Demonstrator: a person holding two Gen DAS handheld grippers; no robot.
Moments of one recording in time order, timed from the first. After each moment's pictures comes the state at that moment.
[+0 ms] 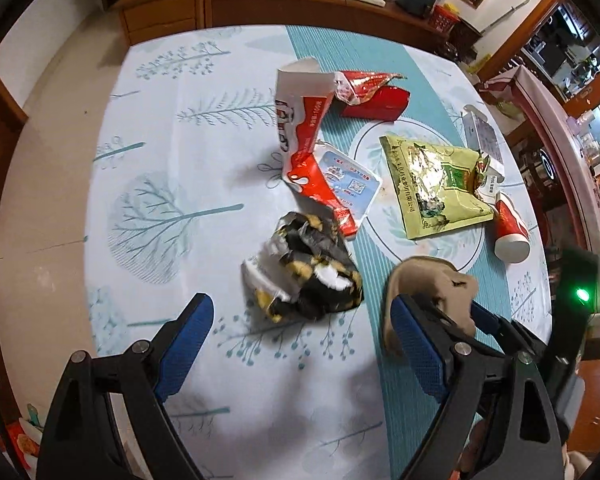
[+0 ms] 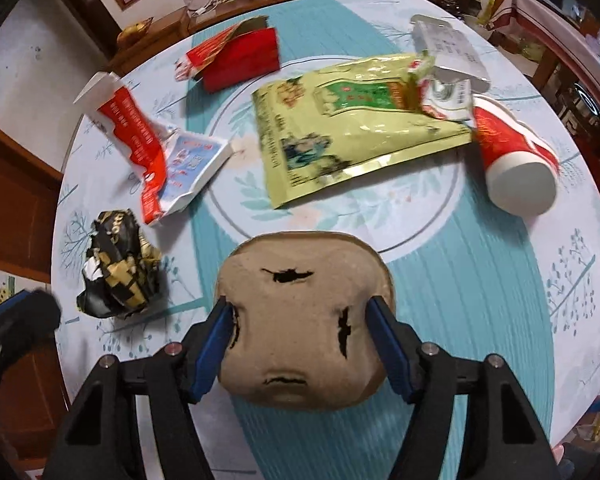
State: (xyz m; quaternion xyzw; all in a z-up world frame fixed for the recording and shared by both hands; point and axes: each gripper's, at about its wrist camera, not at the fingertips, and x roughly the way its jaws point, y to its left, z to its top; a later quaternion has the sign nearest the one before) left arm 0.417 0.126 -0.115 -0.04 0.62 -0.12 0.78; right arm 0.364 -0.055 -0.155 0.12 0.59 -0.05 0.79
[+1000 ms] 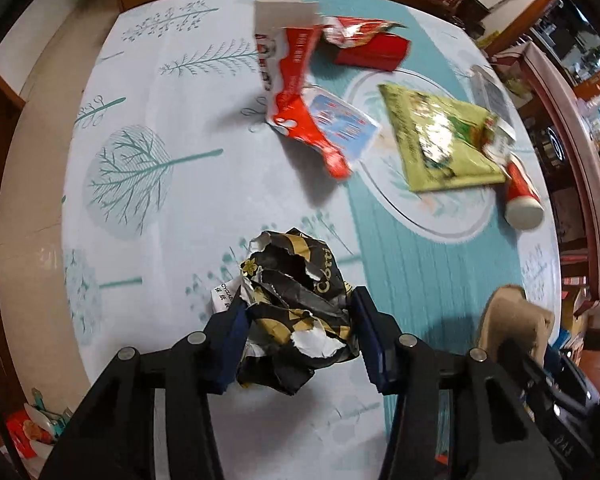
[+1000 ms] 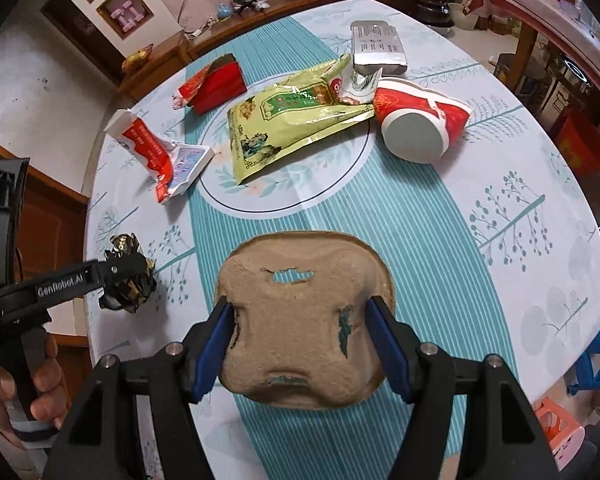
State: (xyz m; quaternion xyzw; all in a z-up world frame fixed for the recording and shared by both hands) left arm 0.387 0.112 -0.133 -0.03 0.65 -0.12 0.75; right arm 0.292 -0.105 -0.109 0.18 0.57 -0.03 0.80
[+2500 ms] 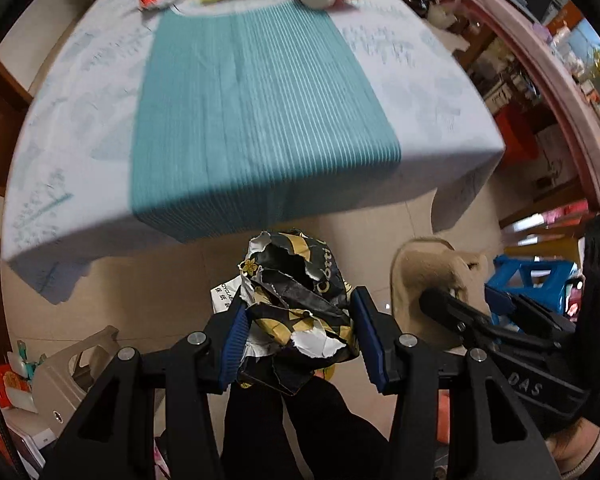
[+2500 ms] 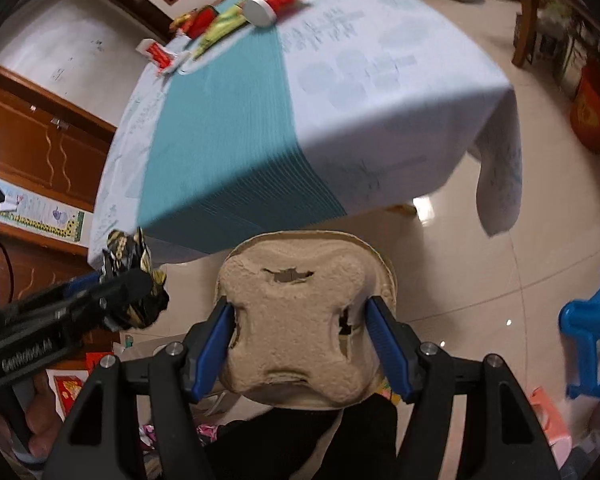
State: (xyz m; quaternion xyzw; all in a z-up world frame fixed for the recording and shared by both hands) left arm 0.057 -0.085 -0.136 0.01 0.65 -0.11 0.75; right arm 0.033 -0.276 -0.160 0.20 0.60 0.10 0.77
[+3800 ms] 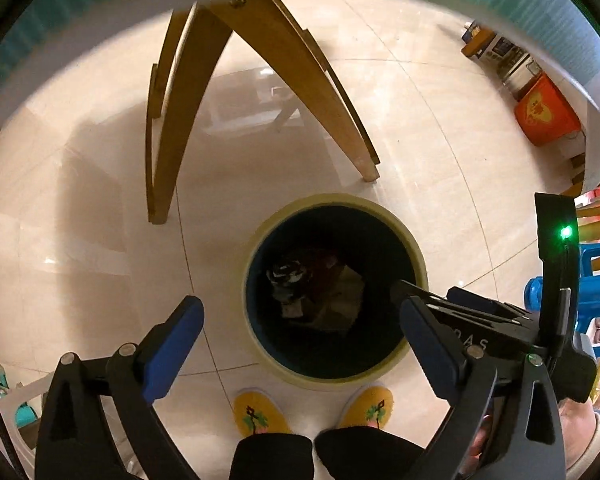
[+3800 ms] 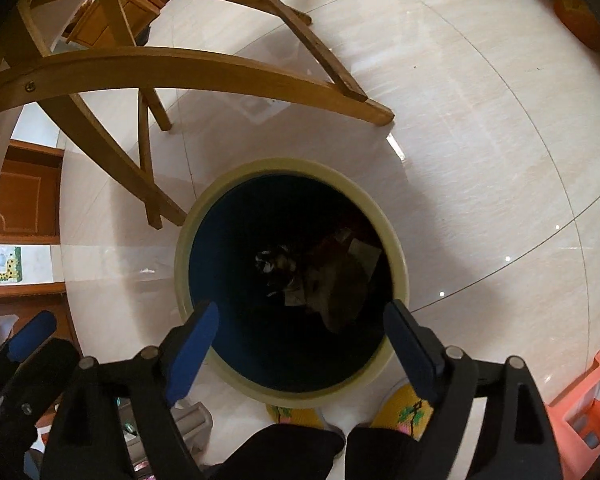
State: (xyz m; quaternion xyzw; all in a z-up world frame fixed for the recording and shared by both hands) left arm 0.071 -0.056 -0.430 0.03 0.63 -0.11 0.76; right arm 0.052 -0.237 -0.503 0.24 0.66 0.00 0.71
